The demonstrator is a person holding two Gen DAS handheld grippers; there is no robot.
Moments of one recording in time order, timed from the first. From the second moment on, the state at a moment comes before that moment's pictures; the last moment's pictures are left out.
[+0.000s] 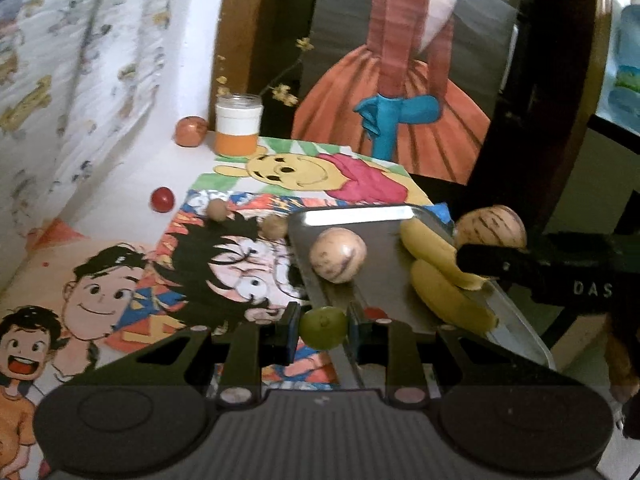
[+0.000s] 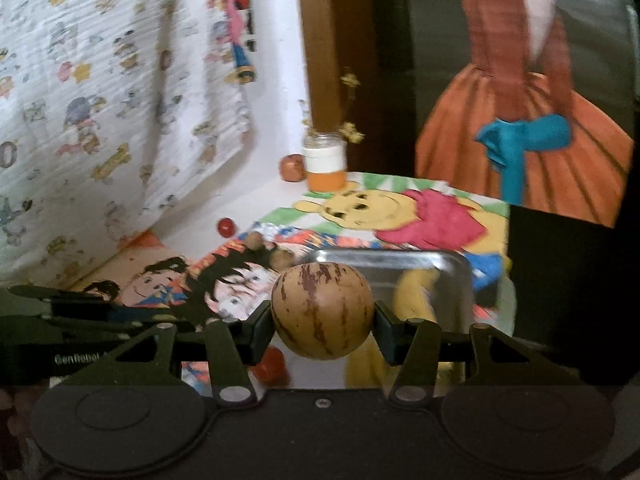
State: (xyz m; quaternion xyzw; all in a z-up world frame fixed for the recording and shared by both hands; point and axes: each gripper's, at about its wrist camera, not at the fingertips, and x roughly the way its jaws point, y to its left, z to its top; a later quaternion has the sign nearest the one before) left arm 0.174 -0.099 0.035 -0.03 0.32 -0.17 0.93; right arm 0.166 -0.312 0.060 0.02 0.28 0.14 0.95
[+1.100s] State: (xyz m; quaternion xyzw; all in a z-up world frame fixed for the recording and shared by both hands) left arm 0.175 -0.145 0.000 0.00 0.37 -0.20 0.91; right arm 0.123 -0.338 0.002 0.07 0.33 0.09 0.94
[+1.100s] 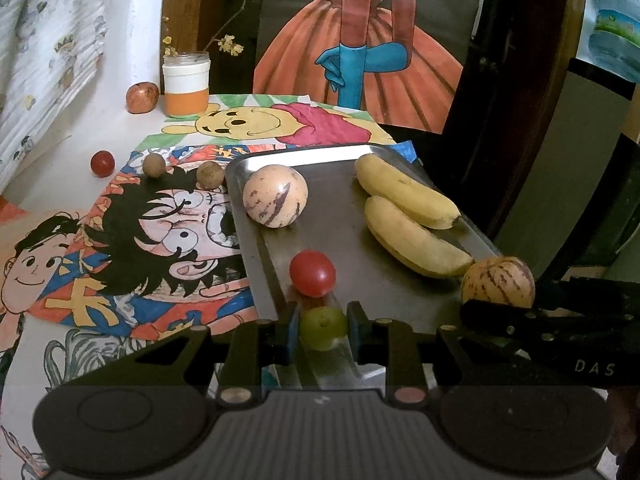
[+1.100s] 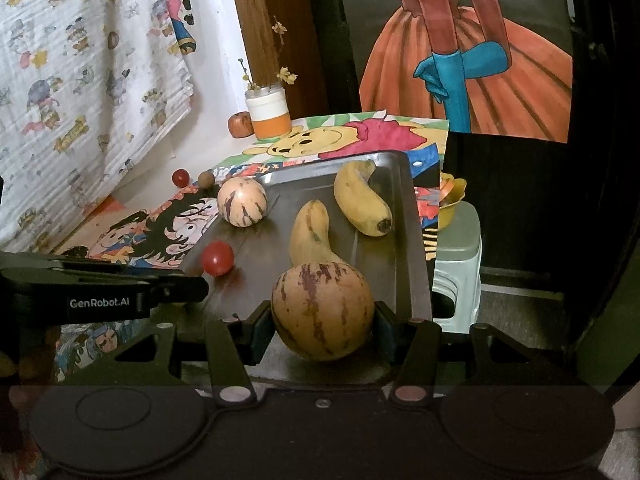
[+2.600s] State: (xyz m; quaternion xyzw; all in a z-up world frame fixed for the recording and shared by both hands) left arm 0.150 -0.109 0.028 -0.07 0.33 -0.16 0.93; right arm 0.101 -0.328 0.018 0.06 0.32 0.09 0.94
